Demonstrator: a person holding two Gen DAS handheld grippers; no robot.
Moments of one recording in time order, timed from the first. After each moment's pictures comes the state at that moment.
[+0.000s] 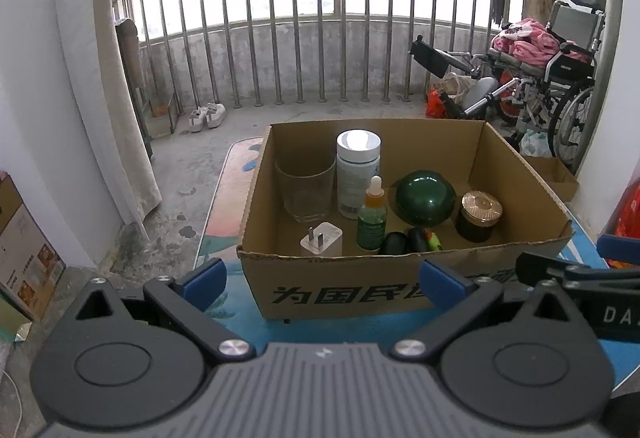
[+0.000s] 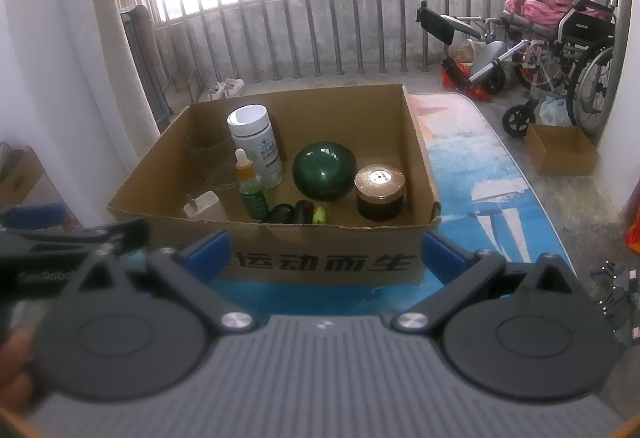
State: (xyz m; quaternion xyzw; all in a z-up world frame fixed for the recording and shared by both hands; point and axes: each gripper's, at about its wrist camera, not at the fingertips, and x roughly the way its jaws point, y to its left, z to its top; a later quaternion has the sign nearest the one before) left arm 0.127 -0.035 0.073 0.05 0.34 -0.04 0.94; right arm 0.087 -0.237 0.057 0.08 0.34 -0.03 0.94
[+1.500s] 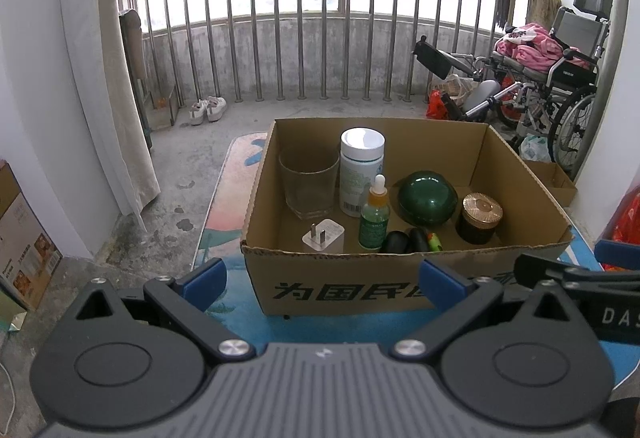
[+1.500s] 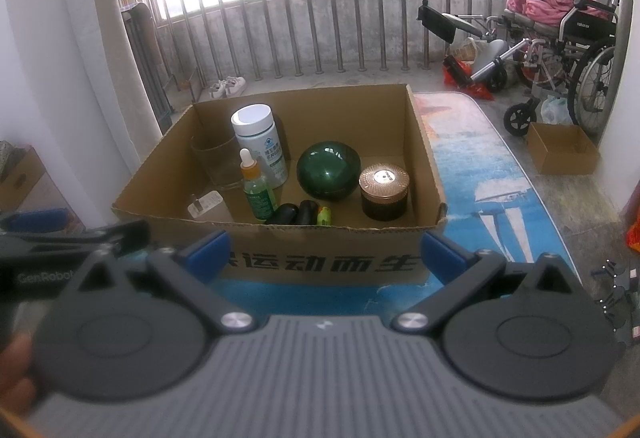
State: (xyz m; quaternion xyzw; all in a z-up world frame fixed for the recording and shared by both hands) left arm 0.127 -0.030 0.073 0.05 0.34 -0.05 0.94; right arm 0.089 -0.232 0.060 0.08 0.34 -0.03 0.94
